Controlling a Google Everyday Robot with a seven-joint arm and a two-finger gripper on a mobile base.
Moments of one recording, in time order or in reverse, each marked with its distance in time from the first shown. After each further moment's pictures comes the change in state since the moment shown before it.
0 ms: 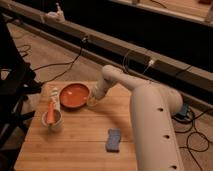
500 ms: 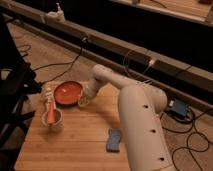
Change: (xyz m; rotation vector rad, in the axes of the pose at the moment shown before) arm -0.011 -0.036 0.021 -0.001 -0.047 -0.087
